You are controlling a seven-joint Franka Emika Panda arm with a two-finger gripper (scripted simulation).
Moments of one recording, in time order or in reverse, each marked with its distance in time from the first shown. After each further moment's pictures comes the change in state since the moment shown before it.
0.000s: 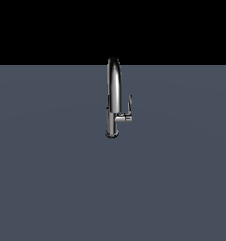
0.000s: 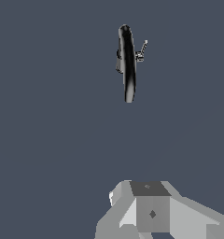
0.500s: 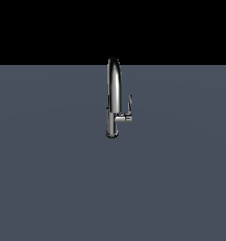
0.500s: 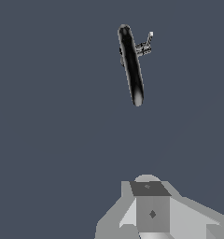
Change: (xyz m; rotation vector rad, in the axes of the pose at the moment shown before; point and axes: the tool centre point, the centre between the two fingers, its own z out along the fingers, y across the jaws) arm 0.054 0.001 0.008 0.116 -0.126 0.121
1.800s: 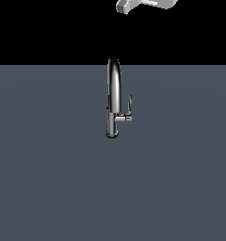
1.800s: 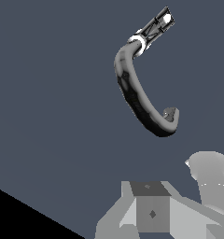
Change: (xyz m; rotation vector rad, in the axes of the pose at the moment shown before) arm 0.156 0.017 0.044 0.353 -0.379 0.358
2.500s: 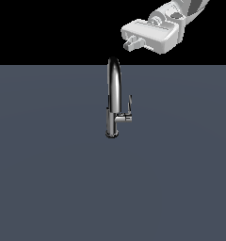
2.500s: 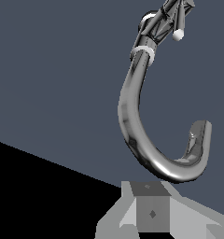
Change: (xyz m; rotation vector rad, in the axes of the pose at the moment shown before) arm 0.098 0.007 0.018 0.222 -0.237 0.219
